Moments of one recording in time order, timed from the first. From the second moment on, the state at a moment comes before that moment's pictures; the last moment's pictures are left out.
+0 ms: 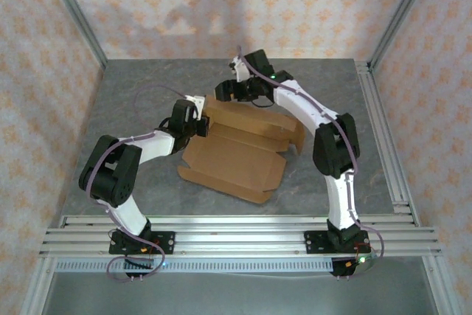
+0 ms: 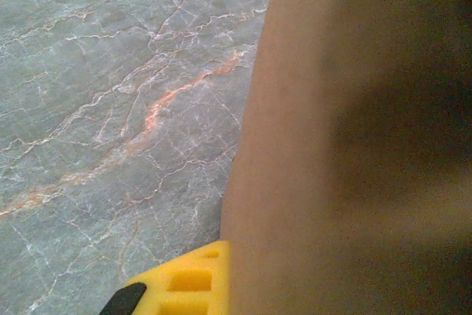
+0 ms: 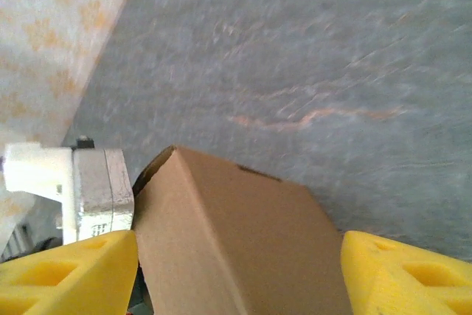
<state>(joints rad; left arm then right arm) -0.31 1.70 0.86 0.18 0.03 -0.15 0.53 2.12 1.90 -0.59 -0.53 0.33</state>
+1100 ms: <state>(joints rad) -0.30 1.77 0.77 0.47 0.08 -0.26 0.49 2.18 1.92 -0.66 -0.73 0.34</state>
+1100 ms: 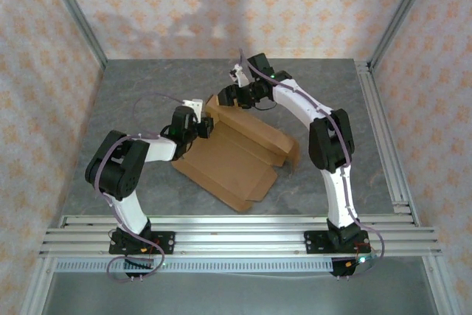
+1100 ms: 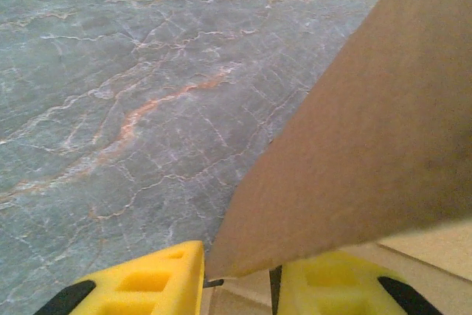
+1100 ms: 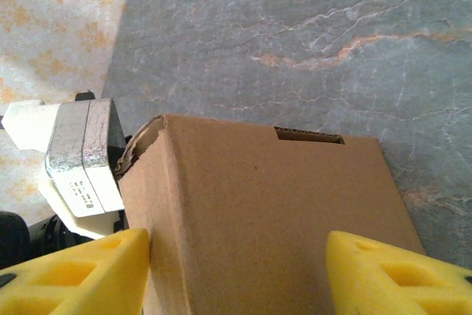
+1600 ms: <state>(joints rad) -0.30 1.77 0.81 0.44 0.18 -0.25 0.49 2.18 1.92 -0.70 -0.80 0.34</state>
